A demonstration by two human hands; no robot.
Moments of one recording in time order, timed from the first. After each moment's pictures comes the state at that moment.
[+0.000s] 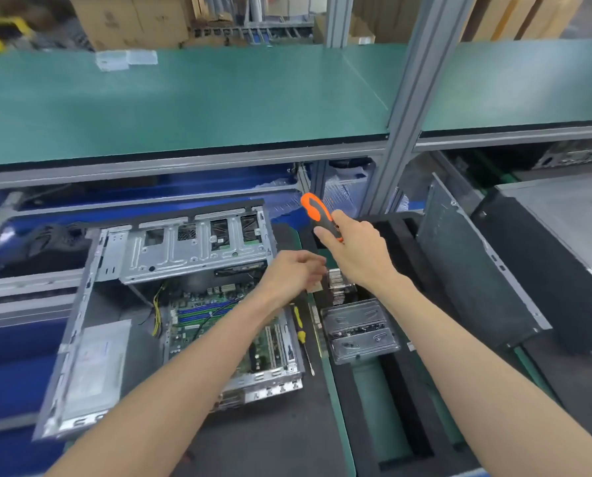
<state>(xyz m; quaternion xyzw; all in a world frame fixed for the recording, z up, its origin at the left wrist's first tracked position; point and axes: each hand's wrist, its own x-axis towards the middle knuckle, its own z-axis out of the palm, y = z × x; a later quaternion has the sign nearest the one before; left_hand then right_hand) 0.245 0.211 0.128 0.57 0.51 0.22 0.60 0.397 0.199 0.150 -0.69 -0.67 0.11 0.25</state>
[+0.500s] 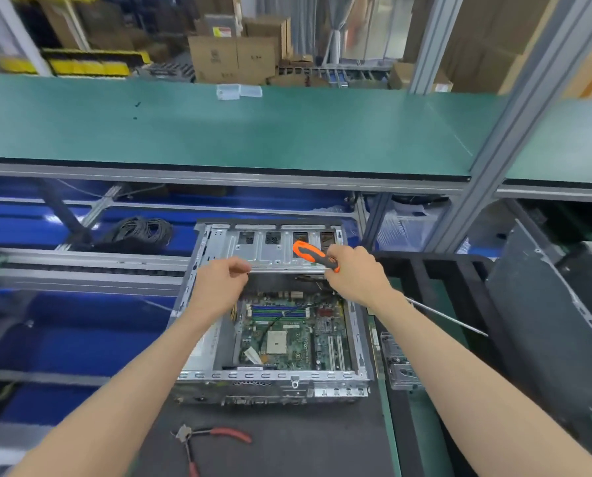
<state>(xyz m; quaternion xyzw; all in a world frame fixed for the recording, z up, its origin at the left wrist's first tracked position) 0.014 0.196 0.140 0.58 0.70 0.29 0.29 0.268 0.213 0.161 -0.64 -0.75 0.13 0.11</state>
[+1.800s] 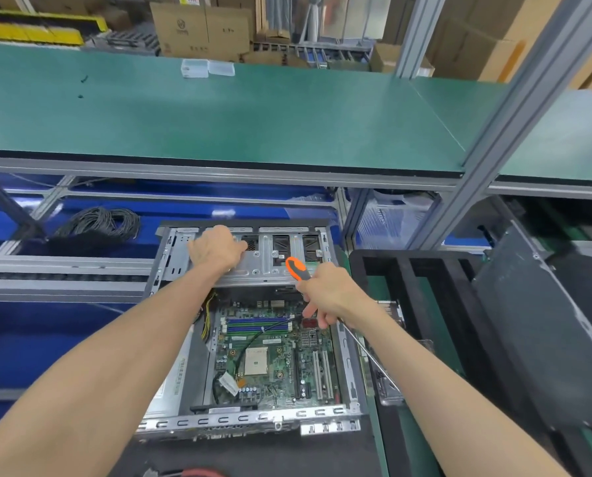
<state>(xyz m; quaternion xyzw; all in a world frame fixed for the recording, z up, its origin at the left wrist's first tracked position) 0.041 0.342 0.110 0.60 0.79 0.08 0.14 0.246 0.238 0.155 -0.68 -0.54 0.48 0.12</state>
